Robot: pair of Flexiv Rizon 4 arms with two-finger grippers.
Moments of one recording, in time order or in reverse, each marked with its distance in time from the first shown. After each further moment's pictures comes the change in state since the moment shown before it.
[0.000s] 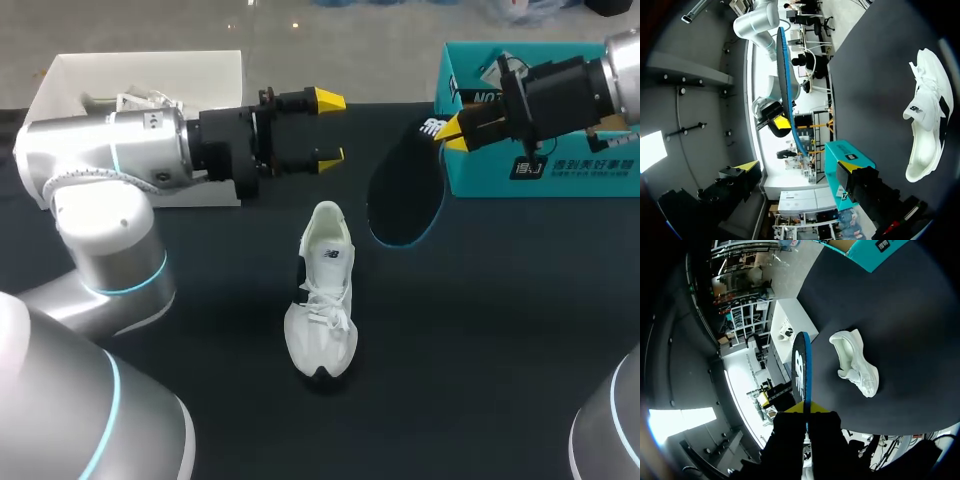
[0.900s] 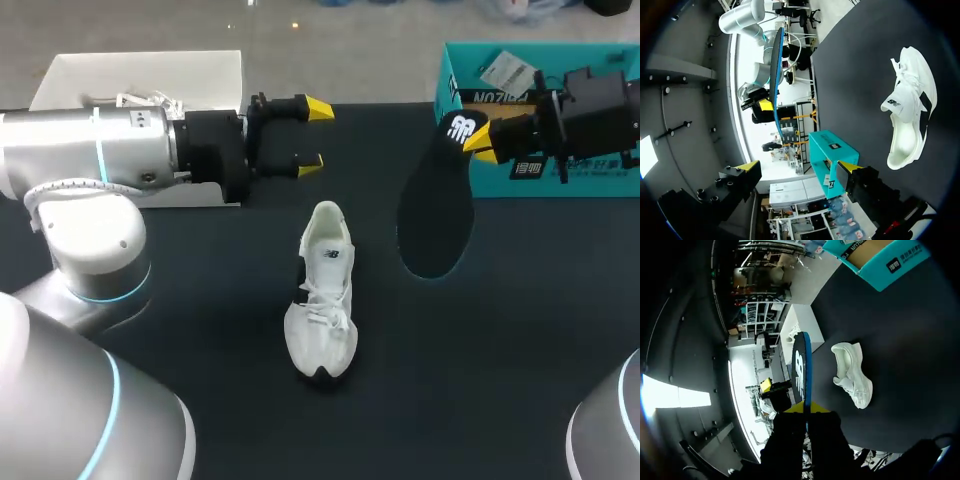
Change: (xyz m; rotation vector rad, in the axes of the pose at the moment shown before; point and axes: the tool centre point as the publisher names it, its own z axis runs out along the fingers) left arm 0.015 0.006 -0.020 -0.081 0.151 0.044; right arm -0.024 -0.007 -0.026 -0.068 0.038 -0.166
